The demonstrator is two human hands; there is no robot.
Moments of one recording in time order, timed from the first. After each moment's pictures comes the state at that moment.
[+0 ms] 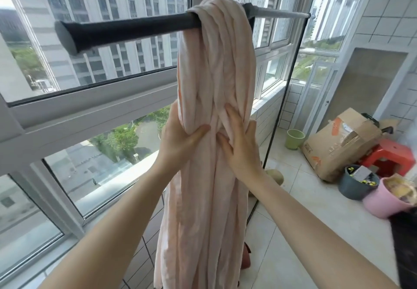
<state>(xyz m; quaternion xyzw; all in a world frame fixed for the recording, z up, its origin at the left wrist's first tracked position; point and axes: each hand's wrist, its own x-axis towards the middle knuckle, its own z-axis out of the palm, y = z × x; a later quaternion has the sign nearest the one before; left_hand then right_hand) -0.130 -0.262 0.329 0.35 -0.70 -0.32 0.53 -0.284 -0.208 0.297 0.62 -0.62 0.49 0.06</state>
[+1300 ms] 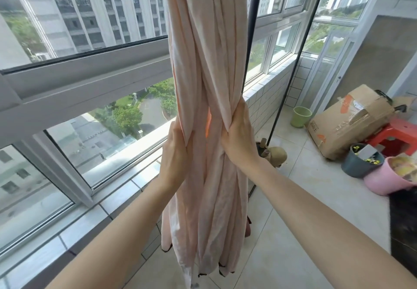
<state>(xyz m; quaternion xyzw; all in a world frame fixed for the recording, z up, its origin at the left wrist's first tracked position) -0.116 -0.247 0.228 0.38 -0.75 -0.16 0.52 -0.260 -0.209 0.274 0.59 -0.63 0.49 0.00</state>
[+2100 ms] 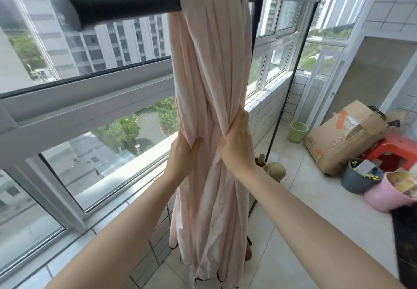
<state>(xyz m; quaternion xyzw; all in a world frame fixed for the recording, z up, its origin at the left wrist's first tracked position) -0.141 -0.300 0.252 0.40 -0.73 -0.31 0.47 -0.265 -0.235 0.294 0.58 -0.64 0.50 0.06</state>
